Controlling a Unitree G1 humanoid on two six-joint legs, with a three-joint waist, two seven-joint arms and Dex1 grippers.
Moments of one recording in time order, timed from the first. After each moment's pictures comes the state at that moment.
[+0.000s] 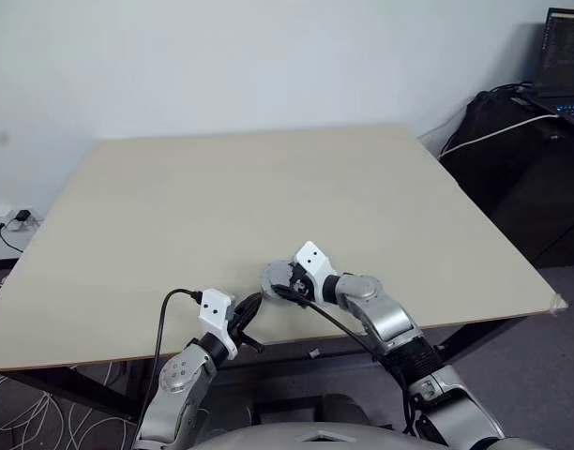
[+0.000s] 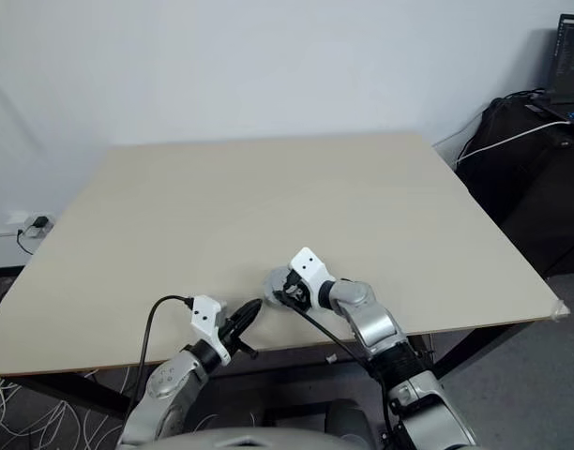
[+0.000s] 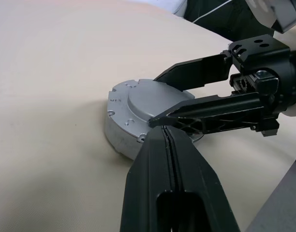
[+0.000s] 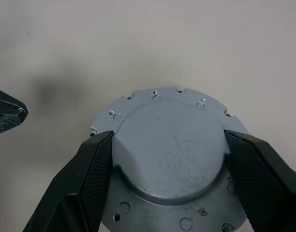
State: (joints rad) left arm 0.28 0.12 -0.18 -0.05 -0.23 0.01 -0.48; right arm -0.30 -0.21 0.35 0.23 0.01 0.42 0.61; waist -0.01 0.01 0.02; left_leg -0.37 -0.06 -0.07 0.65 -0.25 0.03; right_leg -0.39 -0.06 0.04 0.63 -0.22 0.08
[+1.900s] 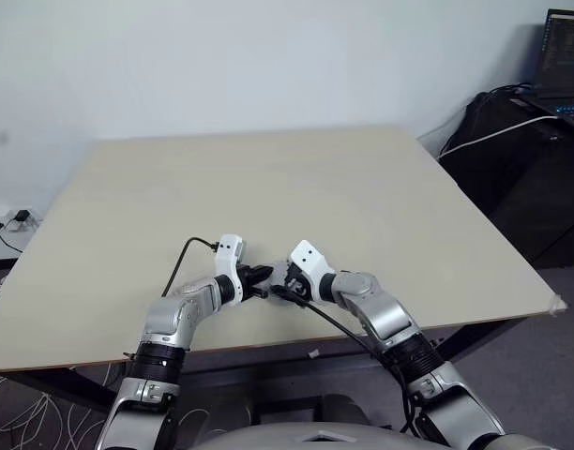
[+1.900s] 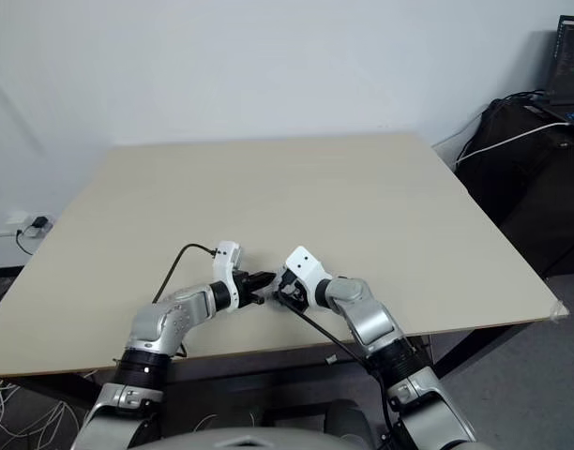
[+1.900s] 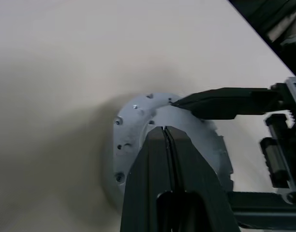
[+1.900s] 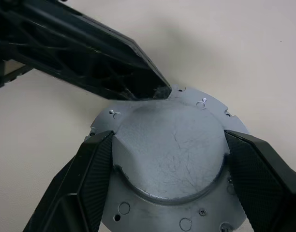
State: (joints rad) left arm -0.26 0.16 -0.05 0.16 -0.40 0.77 -0.50; right arm -0.32 -0.22 0.39 0.17 0.00 0.53 0.61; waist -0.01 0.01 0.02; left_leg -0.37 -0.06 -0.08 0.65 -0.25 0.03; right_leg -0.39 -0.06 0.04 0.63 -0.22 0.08
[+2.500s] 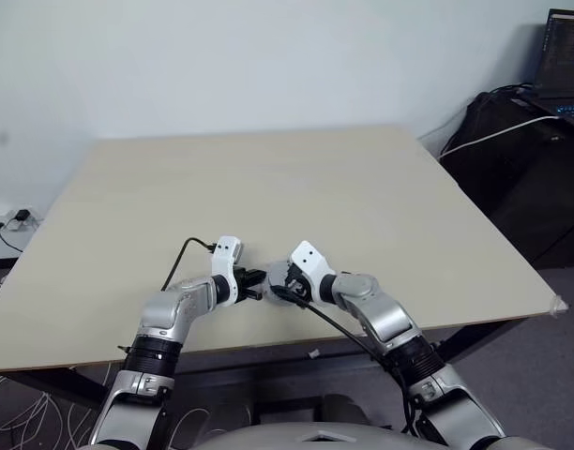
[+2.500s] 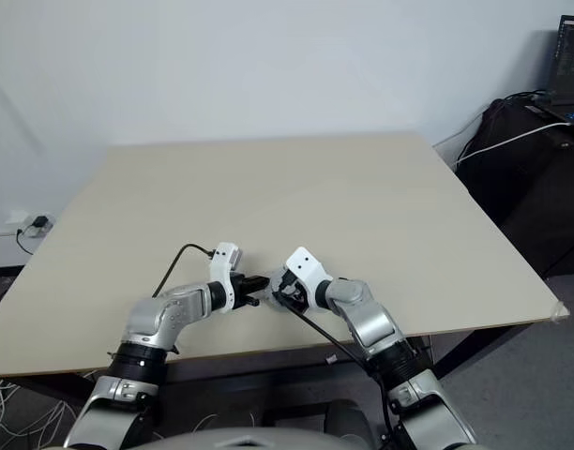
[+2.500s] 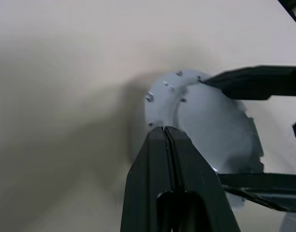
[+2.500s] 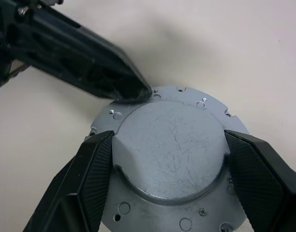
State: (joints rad) left arm -0.29 0.20 -0.08 0.17 -0.38 0.84 -0.51; right arm -0.31 -0.22 0.39 0.16 0.00 0.53 0.60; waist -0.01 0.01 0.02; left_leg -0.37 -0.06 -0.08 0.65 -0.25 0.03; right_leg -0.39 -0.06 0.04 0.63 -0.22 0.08
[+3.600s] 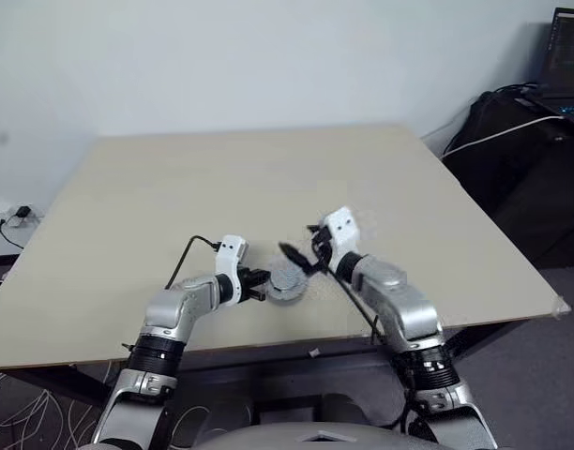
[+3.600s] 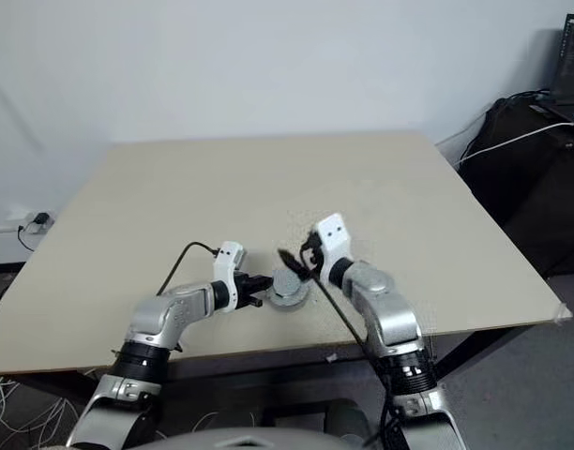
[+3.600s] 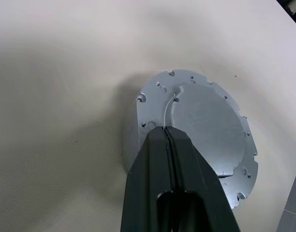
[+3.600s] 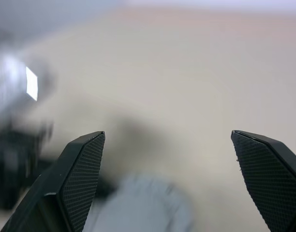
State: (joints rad) left arm -0.29 0.19 -0.09 0.16 -0.35 0.84 -0.52; right arm -0.26 -0.14 0.08 -0.15 0.20 0.65 0.45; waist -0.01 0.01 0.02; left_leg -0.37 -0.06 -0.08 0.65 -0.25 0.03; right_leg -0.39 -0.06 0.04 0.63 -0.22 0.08
